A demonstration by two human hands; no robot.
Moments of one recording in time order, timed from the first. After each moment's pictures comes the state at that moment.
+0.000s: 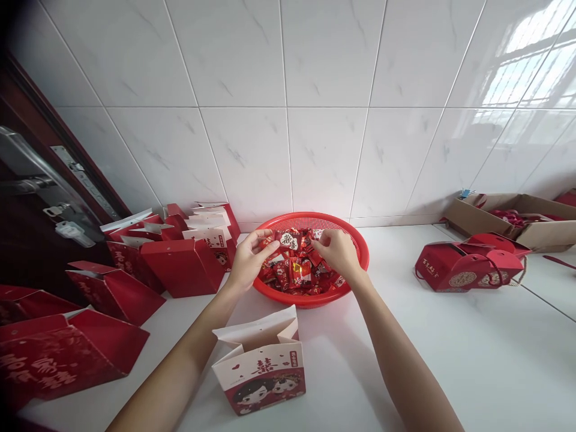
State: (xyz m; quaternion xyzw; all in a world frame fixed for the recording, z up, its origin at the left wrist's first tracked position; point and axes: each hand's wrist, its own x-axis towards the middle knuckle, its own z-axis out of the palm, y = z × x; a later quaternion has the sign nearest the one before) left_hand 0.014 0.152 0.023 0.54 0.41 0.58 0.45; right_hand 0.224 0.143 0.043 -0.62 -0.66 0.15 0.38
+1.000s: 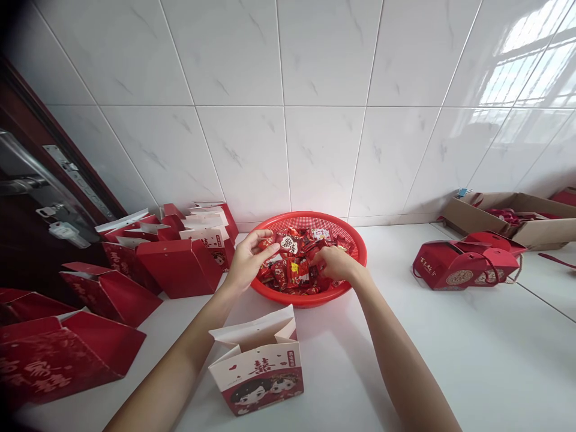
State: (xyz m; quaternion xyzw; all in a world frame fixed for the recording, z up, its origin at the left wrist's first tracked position) left_hand 0.016 0.149 0.029 0.56 0.43 0.57 0.42; right_hand 0.237 0.145 0.042 -0.57 -0.80 0.18 0.02
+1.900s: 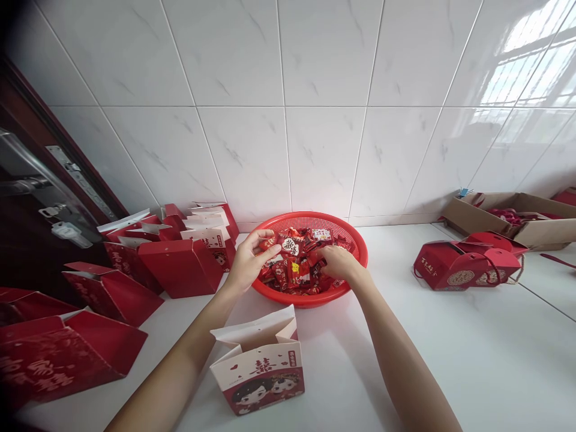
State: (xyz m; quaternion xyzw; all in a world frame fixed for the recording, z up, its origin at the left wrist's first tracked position) left_hand 0.014 0.149 0.026 0.59 0.42 0.57 0.40; right_hand 0.234 0.147 0.039 -0.60 -0.79 0.12 0.03
